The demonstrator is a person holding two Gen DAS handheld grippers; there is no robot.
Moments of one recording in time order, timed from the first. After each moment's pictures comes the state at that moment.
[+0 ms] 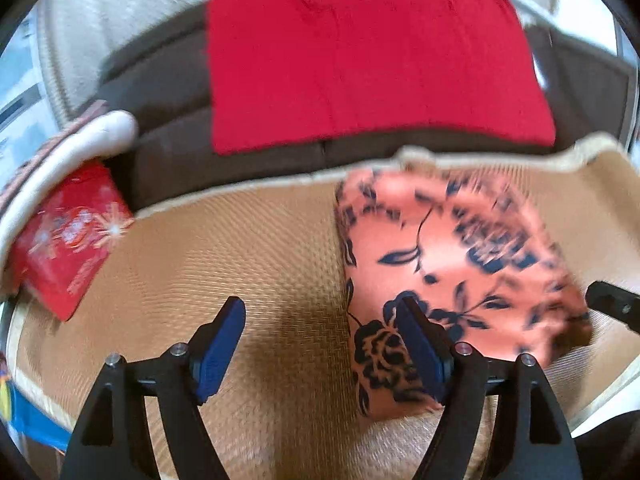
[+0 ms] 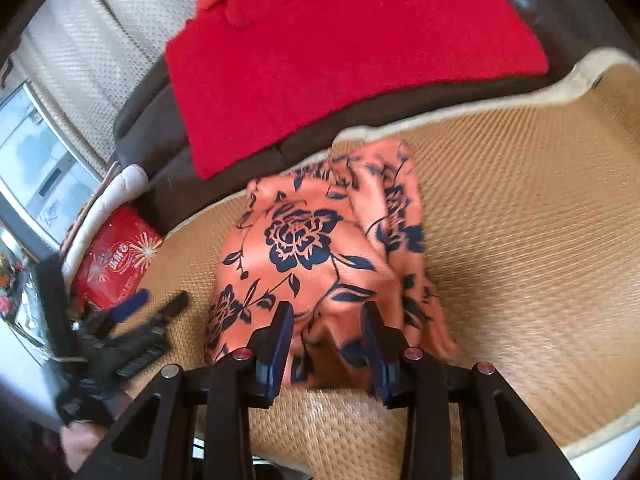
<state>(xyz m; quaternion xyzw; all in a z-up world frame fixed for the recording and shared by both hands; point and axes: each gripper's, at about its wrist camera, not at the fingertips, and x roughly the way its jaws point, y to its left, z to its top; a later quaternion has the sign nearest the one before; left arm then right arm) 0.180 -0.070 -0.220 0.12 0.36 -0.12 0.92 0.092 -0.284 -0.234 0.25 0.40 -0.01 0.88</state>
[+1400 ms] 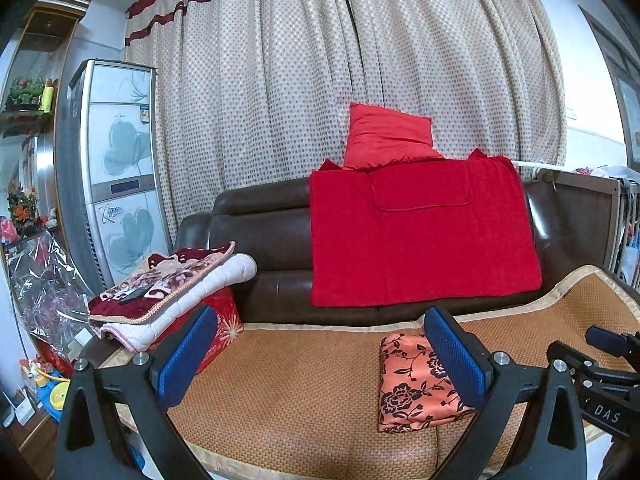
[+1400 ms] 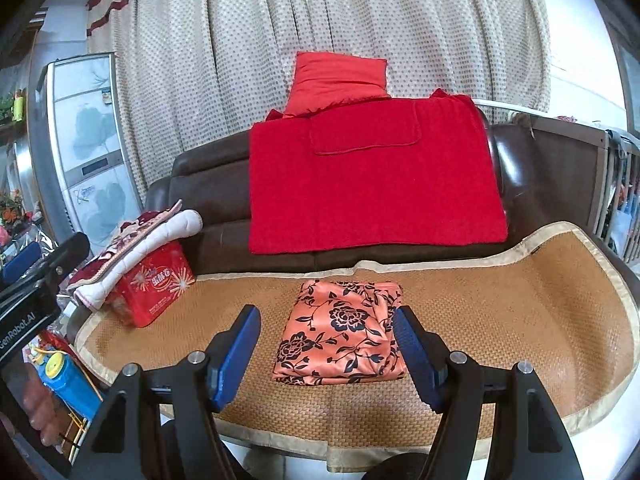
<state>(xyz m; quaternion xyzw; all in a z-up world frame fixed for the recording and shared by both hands) -0.031 0.012 -0.012 0.07 0.12 -0.04 0.99 -0.074 -0.196 -0.017 0.11 0.25 -0.04 0.96</state>
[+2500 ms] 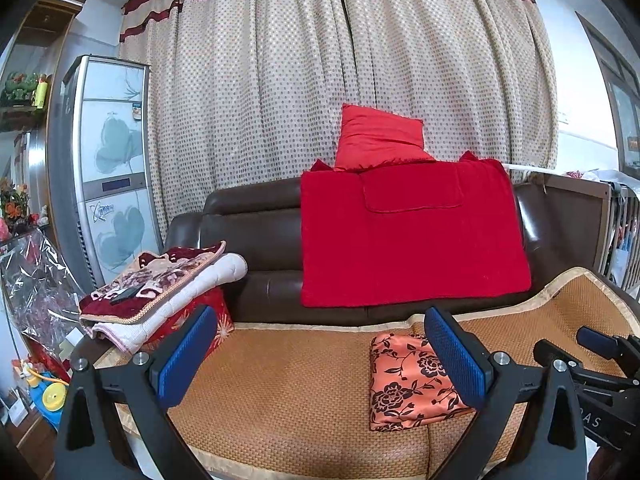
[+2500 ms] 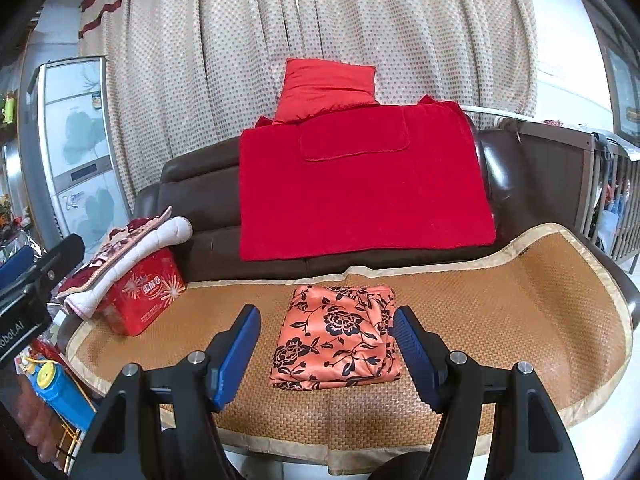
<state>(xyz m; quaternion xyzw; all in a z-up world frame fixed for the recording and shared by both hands) -0.034 0.017 -0.011 0.06 0.12 -0.06 0.99 -0.076 -0.183 -0.014 0.11 0.24 -0.07 0.96</state>
